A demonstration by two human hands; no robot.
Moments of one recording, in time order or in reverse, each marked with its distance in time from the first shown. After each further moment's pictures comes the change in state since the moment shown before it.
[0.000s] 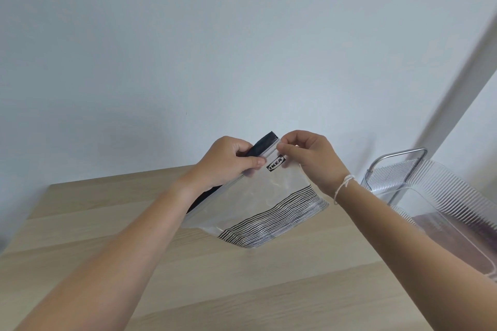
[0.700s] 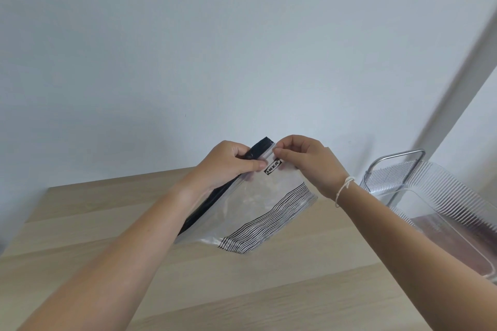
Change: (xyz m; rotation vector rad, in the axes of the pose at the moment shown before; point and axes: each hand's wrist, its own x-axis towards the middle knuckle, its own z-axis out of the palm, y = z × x) left_hand 0.000 0.000 0.000 -0.057 -0.037 -0.098; right_hand -0.003 -0.004 -0.001 0.004 -0.068 0.051
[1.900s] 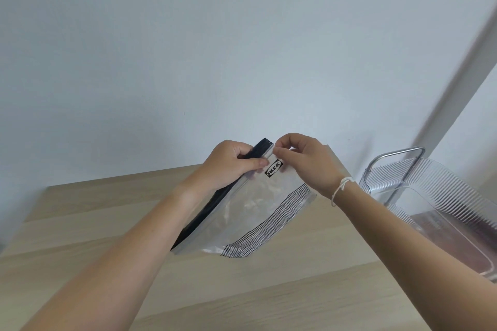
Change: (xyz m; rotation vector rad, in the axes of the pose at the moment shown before) left_hand 0.000 0.001 0.007 0.061 0.007 0.111; right_hand -0.012 -0.016 0.004 -0.246 0.059 -0.014
